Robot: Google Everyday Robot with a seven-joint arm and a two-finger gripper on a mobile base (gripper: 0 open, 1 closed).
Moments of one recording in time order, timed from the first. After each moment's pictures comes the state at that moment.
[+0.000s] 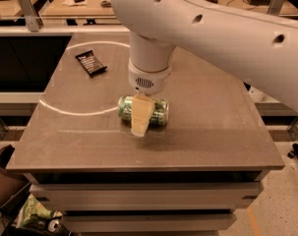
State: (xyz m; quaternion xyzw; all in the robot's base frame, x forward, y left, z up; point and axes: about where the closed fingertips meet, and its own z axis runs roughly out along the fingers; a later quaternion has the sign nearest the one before) arm 0.505 -0.007 0.853 -0.60 0.80 -0.02 0.07
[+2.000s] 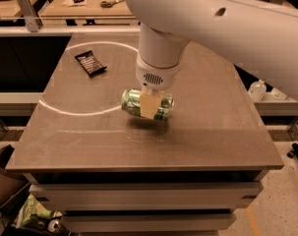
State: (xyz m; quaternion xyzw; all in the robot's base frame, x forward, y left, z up) arm 0.501 -0.015 0.872 -0.60 0.79 -0.02 0.10
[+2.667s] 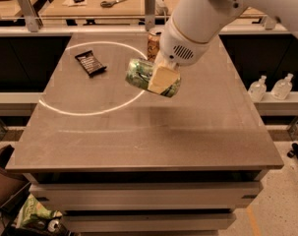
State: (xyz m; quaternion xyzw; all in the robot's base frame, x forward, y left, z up) arm 0.524 -0.033 0.929 -0.62 0.75 0.04 0.23
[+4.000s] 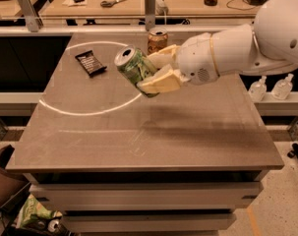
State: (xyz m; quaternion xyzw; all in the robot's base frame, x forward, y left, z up) arm 0.528 -0.012 0.934 -0.58 0.62 0.27 0.45
